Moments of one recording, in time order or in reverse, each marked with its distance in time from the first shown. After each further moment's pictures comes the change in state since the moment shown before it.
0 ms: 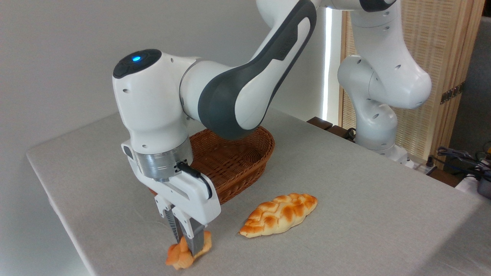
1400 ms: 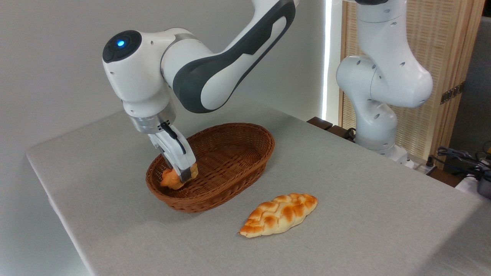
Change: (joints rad) arm 0.085 -0.079 -0.334 -0.094 -0.199 -0.152 0.007
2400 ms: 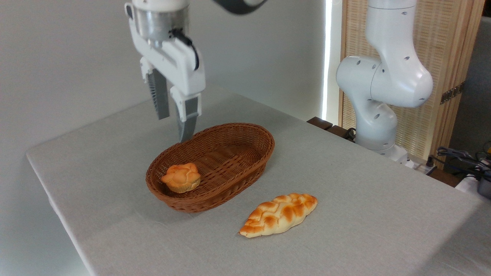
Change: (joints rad) arm 0.009 -0.266 0.109 0.084 0.028 -0.124 0.078
